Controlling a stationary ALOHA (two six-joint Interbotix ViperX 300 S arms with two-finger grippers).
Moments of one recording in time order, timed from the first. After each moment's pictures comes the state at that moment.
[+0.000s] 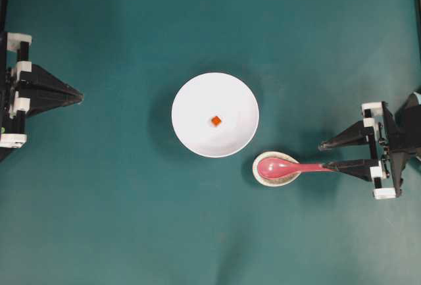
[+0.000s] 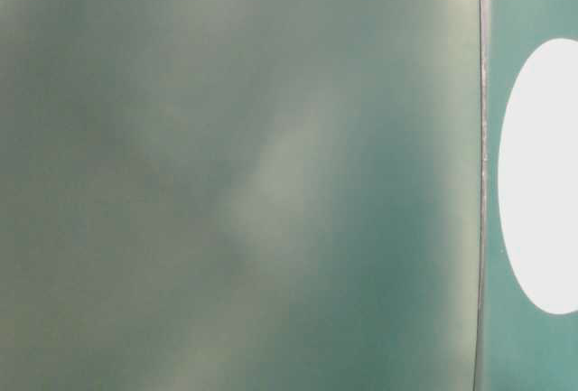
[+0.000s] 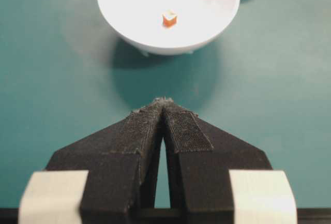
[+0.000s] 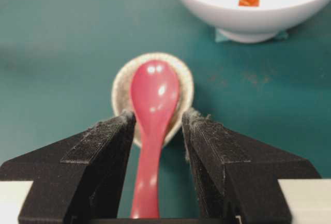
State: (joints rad) left arm 0.05 -0.97 1.17 0.01 0.13 0.00; right arm 0.52 -0.16 1.45 0.52 -1.09 0.02
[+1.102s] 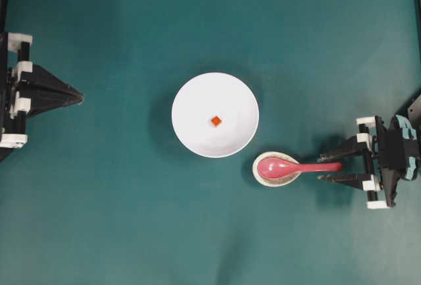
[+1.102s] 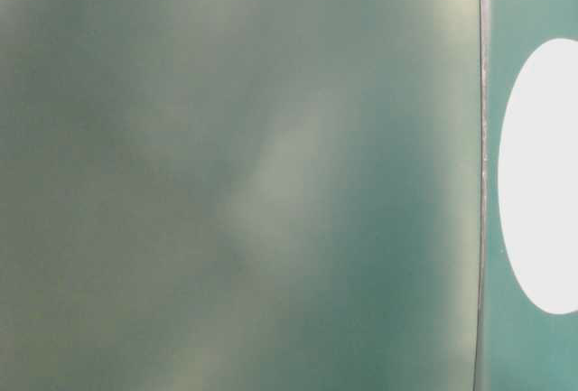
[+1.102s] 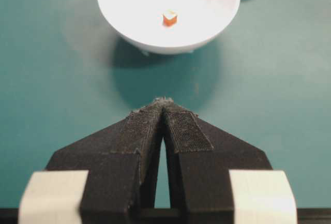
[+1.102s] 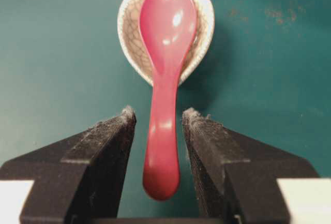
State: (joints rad) left arm 0.05 -0.96 1.17 0.01 0.13 0.00; right arm 0.63 0.03 1.42 0.61 -1.10 0.02
